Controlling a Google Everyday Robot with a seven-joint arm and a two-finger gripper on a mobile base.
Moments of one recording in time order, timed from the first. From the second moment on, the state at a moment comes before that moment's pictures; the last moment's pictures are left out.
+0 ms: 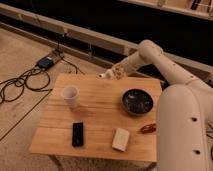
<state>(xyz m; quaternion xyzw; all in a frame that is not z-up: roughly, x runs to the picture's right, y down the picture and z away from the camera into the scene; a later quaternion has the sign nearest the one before) 0.093 -0.081 0.886 -0.35 0.10 0.91 0.19</state>
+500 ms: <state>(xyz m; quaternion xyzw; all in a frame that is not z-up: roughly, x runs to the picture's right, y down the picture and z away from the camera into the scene) 0.125 -0.055 0.895 -0.41 0.07 0.90 0.12</state>
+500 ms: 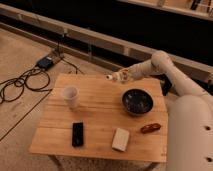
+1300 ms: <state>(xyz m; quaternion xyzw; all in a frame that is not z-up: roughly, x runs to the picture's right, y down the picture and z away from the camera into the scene) 0.125 -0.054 0.896 -0.41 0.07 0.90 0.12</state>
